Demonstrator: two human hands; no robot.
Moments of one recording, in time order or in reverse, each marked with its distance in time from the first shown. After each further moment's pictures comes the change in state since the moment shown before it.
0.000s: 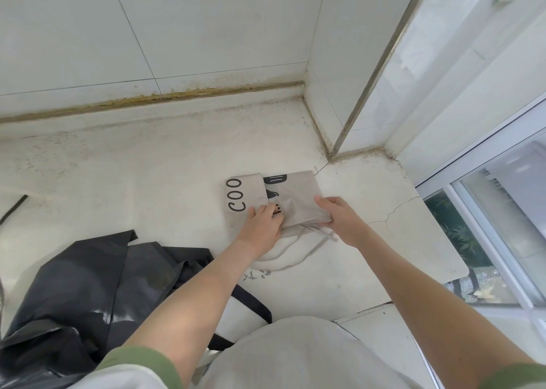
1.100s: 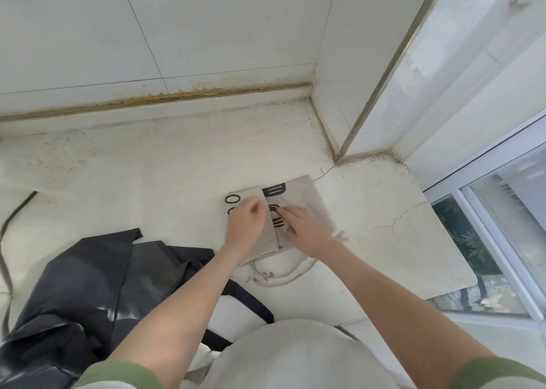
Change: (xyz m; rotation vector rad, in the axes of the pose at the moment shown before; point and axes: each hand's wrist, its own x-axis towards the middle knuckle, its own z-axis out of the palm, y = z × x) left_hand -0.018 -0.008 -0.035 -0.919 0.385 -0.487; right_hand 0.006 0.030 0.058 -1.282 -0.181 -0.627
